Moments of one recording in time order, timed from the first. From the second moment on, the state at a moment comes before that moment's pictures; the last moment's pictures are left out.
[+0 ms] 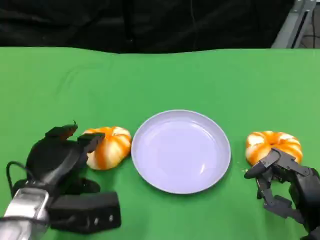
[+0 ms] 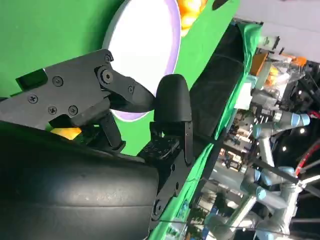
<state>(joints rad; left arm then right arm) -0.26 0.33 -0.28 0.45 0.96 -0.10 0.26 -0.05 -0.10 0.00 0.56 -0.12 -0.87 0.02</state>
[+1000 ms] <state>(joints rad) -0.47 0.27 -0.43 0.68 0.84 -0.03 0.27 -0.05 -0.10 0.00 0.56 -0.12 -0.88 0.02</state>
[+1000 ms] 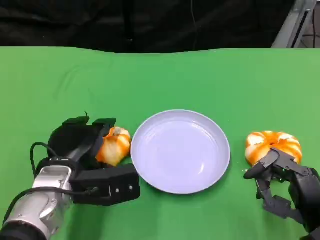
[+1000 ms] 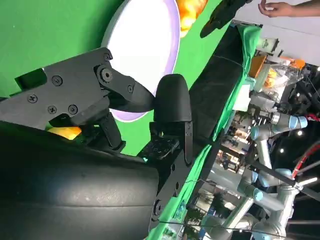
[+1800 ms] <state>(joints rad) -0.54 0.25 -0.49 0.89 0.82 -0.05 0.31 -0.04 -0.10 0.00 0.53 -0.11 -0.88 0.03</state>
